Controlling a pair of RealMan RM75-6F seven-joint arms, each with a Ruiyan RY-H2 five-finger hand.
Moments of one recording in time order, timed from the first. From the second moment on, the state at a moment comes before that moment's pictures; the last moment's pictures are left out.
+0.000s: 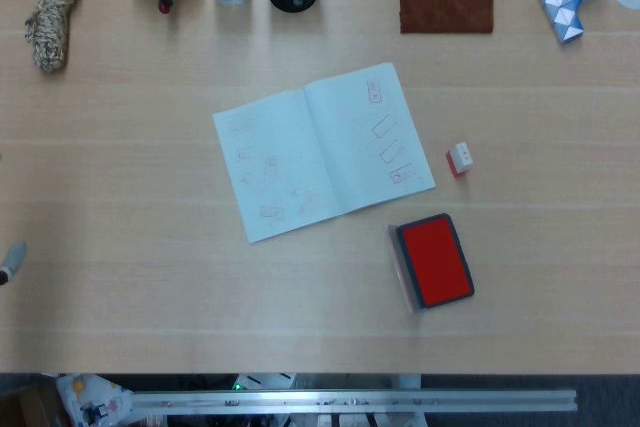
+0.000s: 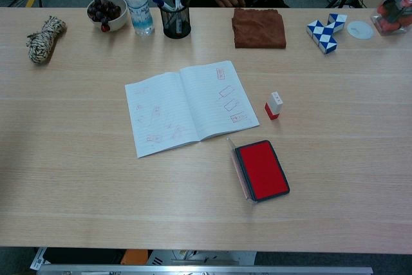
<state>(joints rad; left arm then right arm) 0.01 -1.14 0.00 -1.71 1.58 1.58 0.05 0.07 -1.01 0.04 -1.63 -1.52 1.46 -0.05</state>
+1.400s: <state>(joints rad) 0.03 -1.11 0.01 -1.73 1.58 1.60 0.02 0.51 -1.32 0.09 -1.50 -1.64 1.00 -0.47</state>
